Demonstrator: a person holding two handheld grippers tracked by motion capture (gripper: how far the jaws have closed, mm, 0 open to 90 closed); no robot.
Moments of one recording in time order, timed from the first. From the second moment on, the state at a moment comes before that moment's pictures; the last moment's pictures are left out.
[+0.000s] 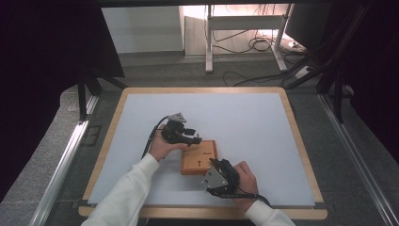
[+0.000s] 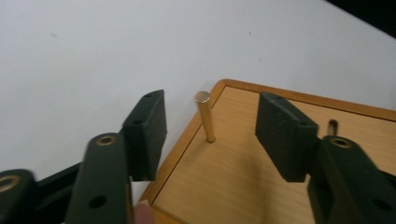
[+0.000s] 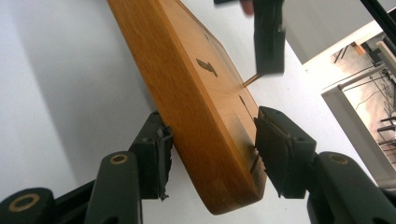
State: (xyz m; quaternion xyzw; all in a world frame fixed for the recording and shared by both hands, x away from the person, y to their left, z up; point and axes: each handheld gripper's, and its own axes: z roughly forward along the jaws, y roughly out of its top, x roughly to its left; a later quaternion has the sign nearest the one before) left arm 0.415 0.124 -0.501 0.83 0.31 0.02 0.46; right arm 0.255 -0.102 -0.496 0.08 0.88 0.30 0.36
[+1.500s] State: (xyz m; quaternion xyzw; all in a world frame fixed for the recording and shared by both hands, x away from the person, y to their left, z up) left arm 0.376 0.202 -0.529 0.81 0.37 0.03 0.45; right arm 0.302 -0.088 -0.438 0.03 0.90 0.27 0.34
